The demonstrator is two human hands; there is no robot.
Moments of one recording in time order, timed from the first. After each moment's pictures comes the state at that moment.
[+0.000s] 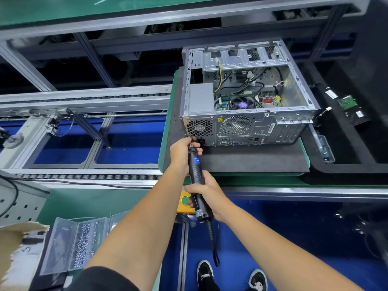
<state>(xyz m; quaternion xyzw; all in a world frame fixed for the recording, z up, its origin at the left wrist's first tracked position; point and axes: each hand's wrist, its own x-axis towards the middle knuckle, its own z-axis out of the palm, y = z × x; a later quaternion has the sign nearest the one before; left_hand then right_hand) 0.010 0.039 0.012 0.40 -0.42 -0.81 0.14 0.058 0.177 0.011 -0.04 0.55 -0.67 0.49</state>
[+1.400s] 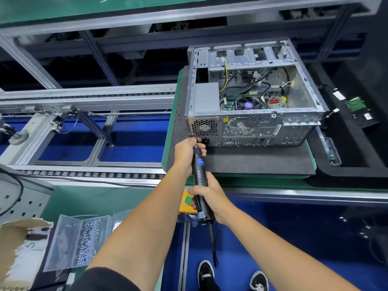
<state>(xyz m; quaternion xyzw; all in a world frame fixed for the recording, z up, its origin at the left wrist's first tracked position) 0.015 0.039 0.016 0.38 -0.46 -0.79 0.11 0.062 0.173 0.004 -0.04 0.55 -0.67 0.49</state>
